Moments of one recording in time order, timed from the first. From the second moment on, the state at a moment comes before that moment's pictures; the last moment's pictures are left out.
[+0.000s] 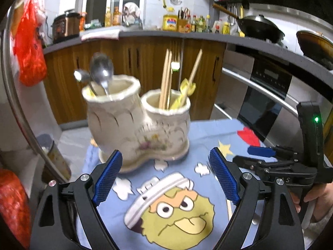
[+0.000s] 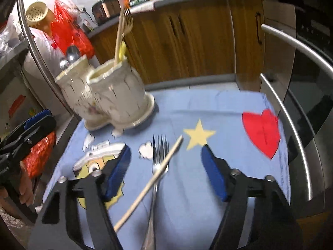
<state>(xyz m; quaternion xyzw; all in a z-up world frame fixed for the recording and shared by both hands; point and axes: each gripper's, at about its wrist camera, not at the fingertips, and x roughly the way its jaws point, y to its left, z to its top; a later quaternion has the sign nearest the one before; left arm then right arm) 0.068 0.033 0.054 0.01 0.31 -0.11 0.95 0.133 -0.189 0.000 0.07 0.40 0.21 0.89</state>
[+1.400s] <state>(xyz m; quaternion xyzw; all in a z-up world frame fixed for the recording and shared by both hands) 0.067 0.028 0.031 0.03 0.33 -0.13 0.94 0.096 -0.132 -0.029 0.01 0.48 0.19 0.86</state>
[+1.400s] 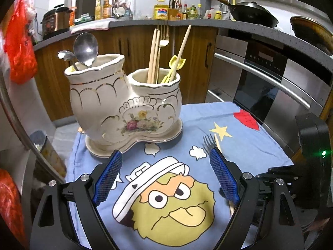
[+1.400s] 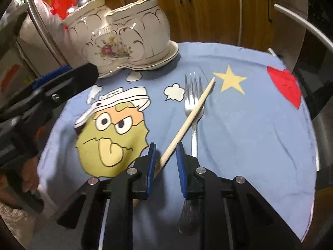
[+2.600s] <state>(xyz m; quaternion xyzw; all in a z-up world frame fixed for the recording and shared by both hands) 0.086 -0.022 -0.012 -0.04 0.42 -0.19 0.89 0.096 -0.232 0.008 0.10 0.37 0.14 0.91</state>
